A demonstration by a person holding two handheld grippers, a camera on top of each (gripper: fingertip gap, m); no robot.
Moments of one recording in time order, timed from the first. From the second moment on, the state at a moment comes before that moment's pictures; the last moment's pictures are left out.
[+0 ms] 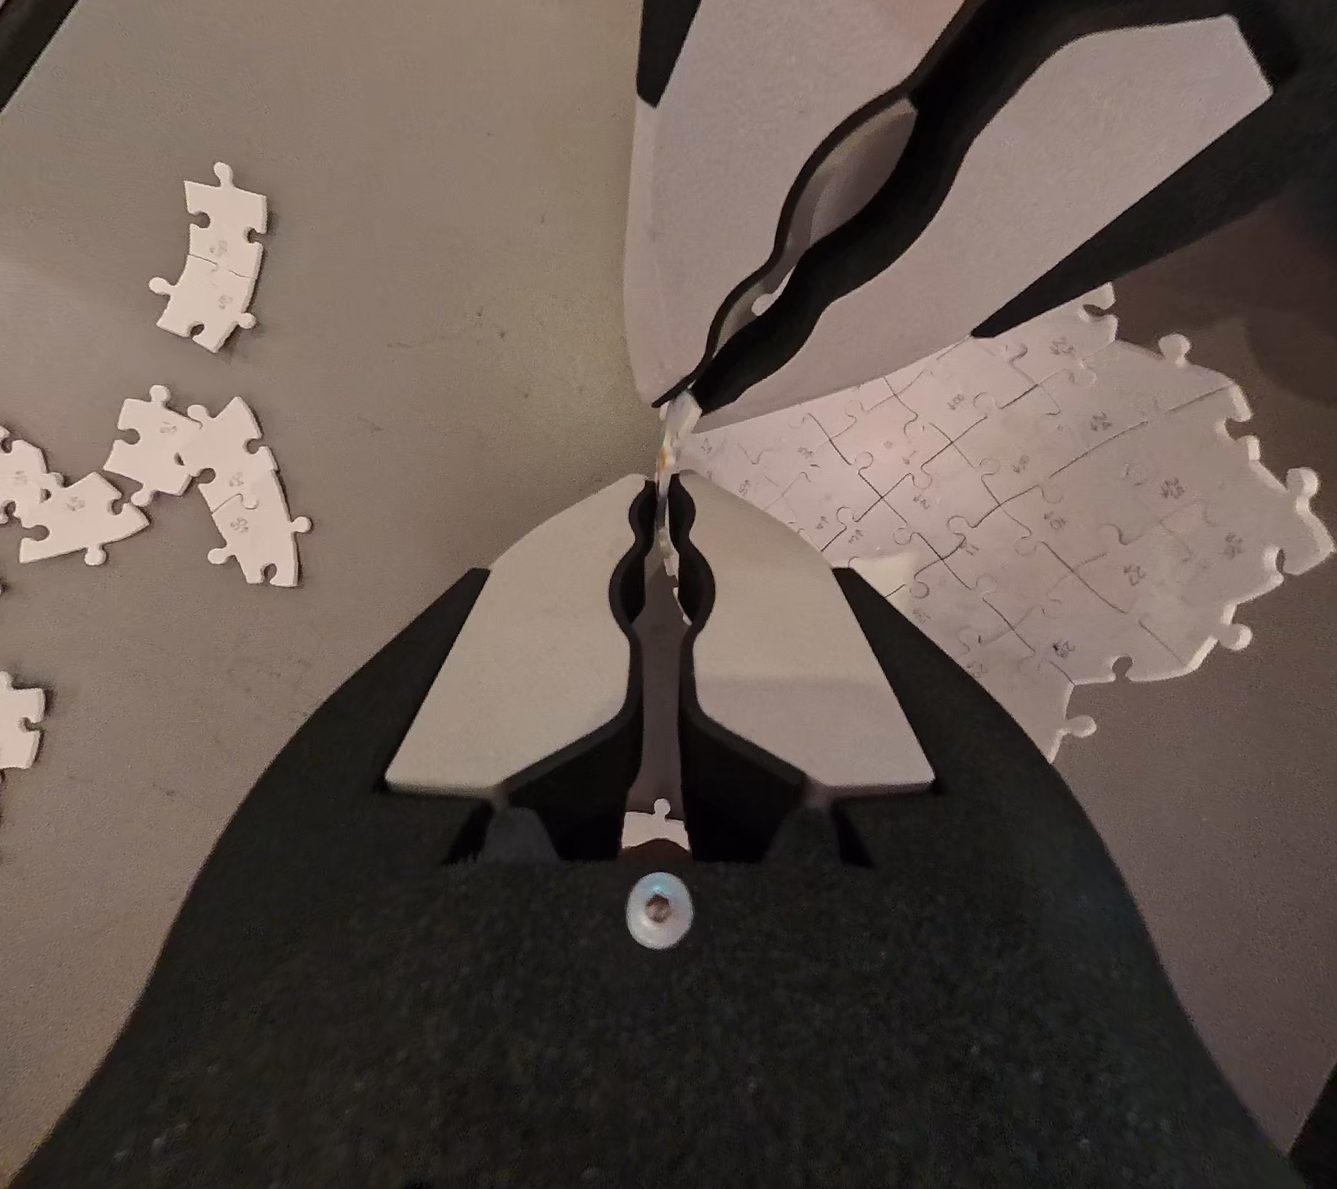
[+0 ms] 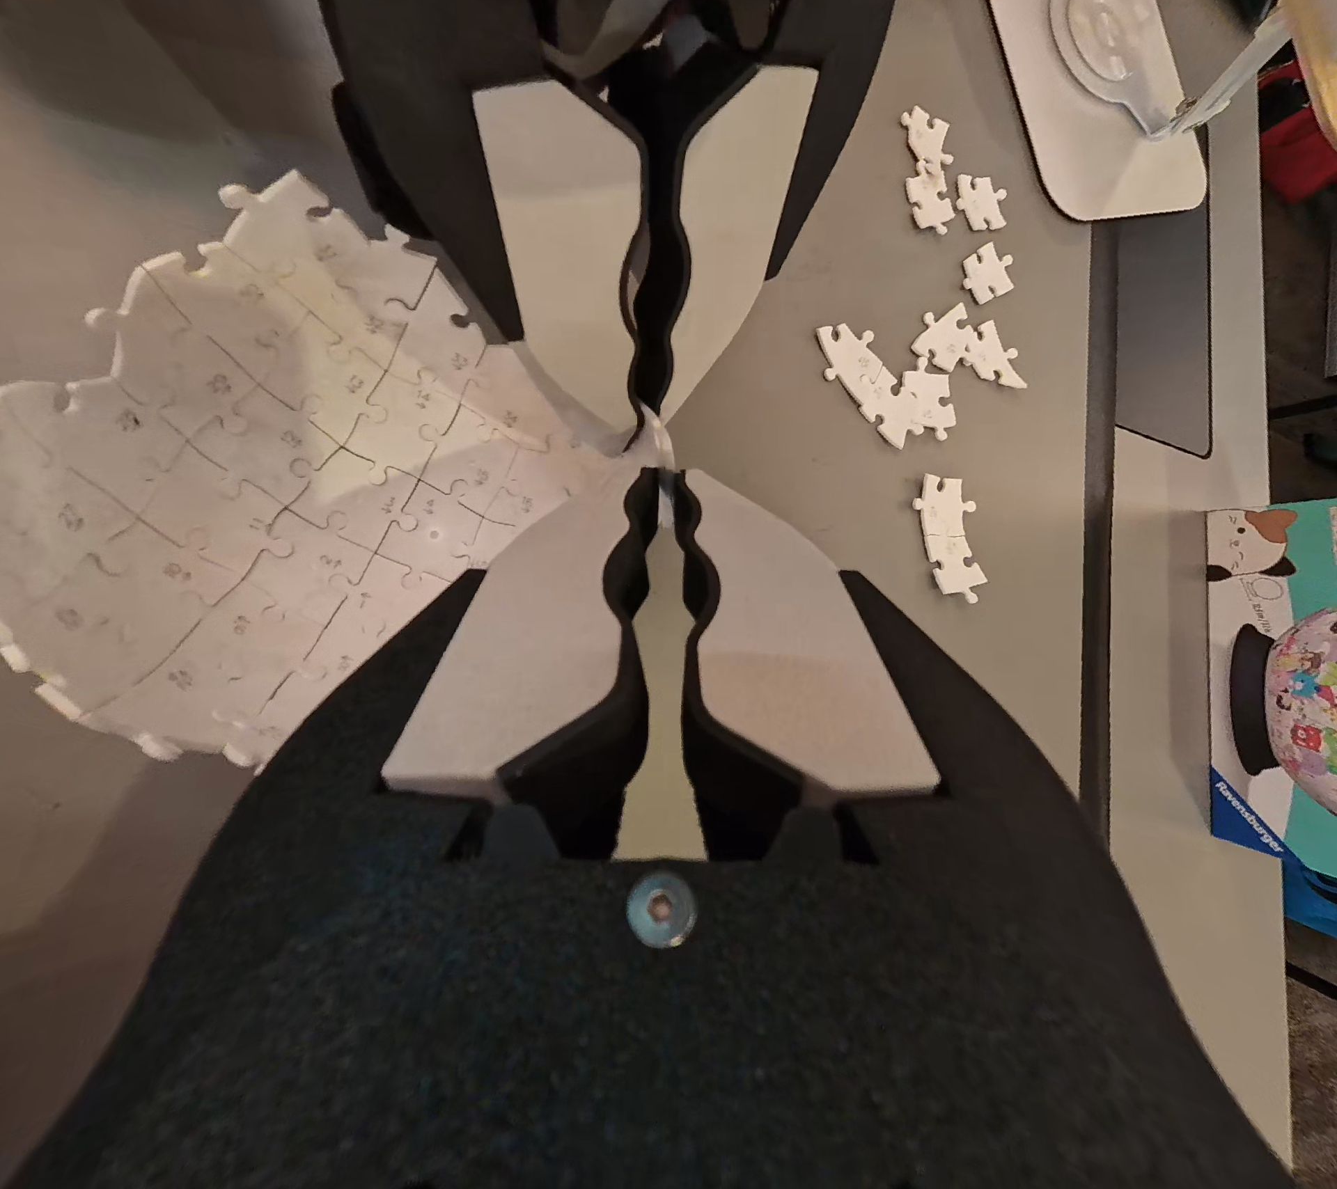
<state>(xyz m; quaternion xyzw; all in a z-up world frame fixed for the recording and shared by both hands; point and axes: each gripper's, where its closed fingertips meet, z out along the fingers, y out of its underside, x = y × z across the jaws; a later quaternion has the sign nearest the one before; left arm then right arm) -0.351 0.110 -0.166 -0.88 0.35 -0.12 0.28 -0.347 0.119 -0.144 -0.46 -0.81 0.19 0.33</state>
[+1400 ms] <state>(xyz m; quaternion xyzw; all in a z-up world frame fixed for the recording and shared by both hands) -0.350 0.105 -0.164 -0.88 0.35 -0.14 0.28 -0.335 0.117 -0.153 -0.45 -0.85 0.23 0.15</state>
